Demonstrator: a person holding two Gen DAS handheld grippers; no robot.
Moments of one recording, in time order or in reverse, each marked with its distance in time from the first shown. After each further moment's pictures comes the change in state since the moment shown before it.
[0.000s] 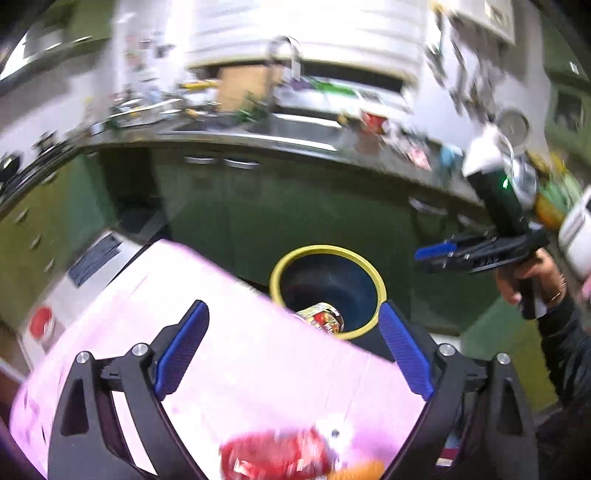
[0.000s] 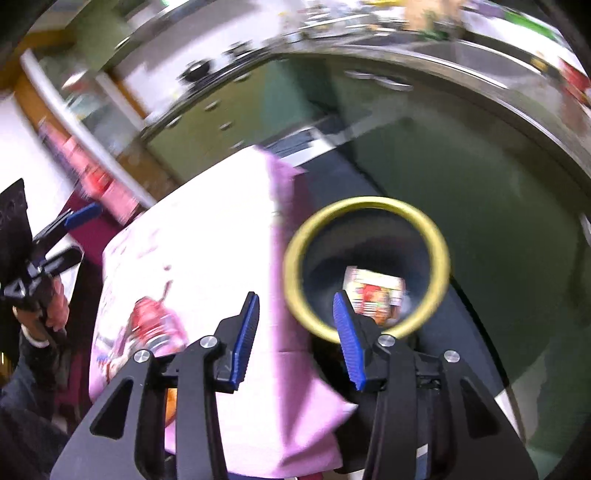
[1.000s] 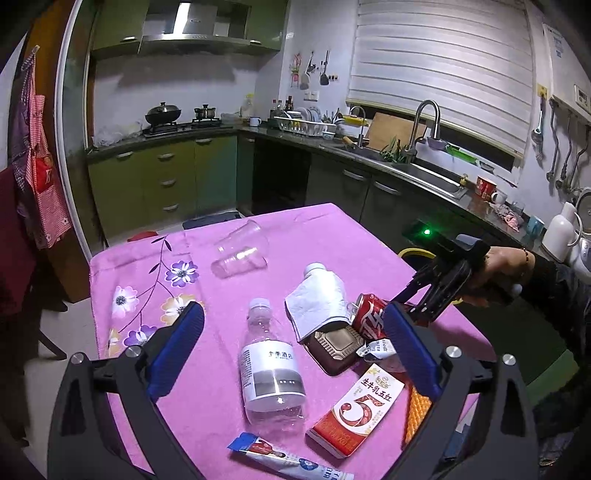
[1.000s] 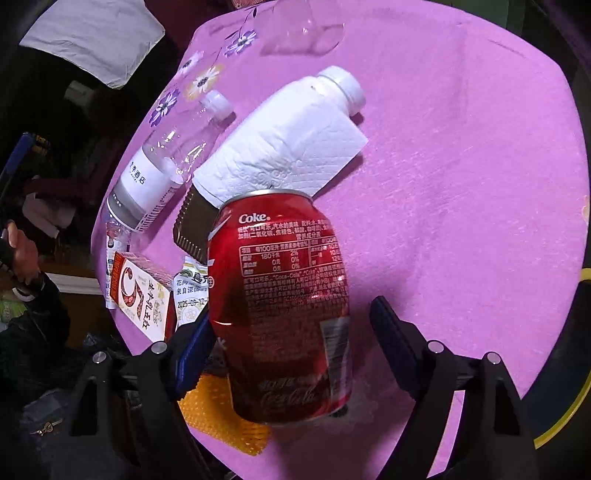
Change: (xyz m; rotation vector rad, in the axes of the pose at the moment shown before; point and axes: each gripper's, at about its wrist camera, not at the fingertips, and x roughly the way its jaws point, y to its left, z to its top) left arm -0.185 0.046 -0.189 -0.317 -0.163 0.388; right arm 0.243 0.222 -0.037 -0.573 0.659 0.208
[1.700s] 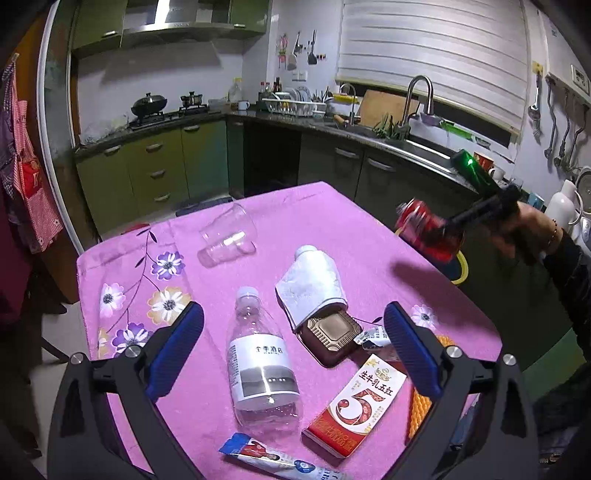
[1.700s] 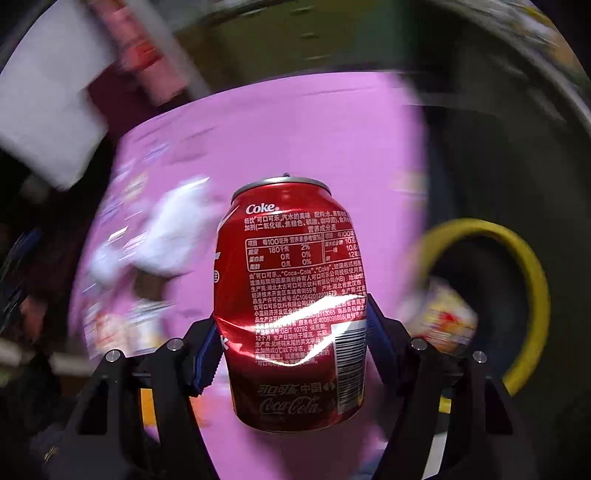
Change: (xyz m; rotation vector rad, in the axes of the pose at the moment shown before) left arm 0.028 -0.014 -0.002 0.043 0.080 -0.010; right arm -0.125 -0.100 -0.070 0.323 -0.312 -0.226
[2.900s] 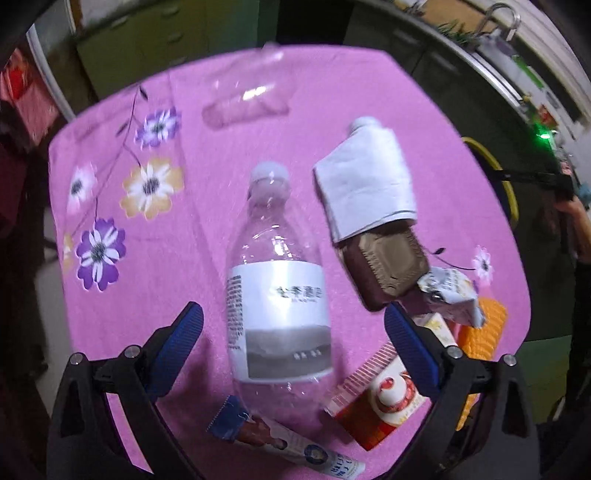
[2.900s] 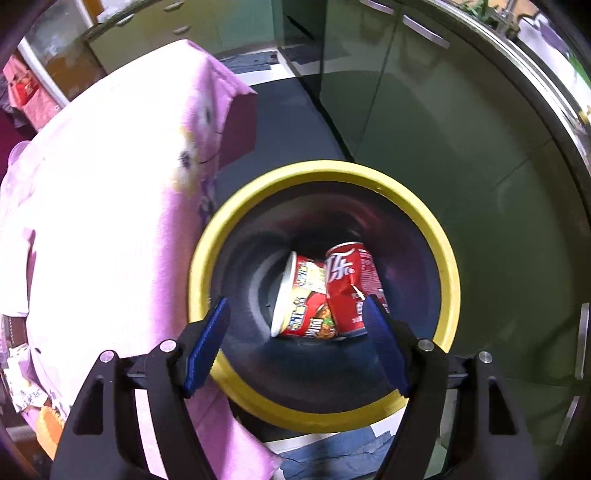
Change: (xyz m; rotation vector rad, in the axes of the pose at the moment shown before) left arm 0.118 0.037 -0.018 -0.176 0.578 0.055; right arm 0.046 -0.109 -0.001 0.186 0.056 -0.284
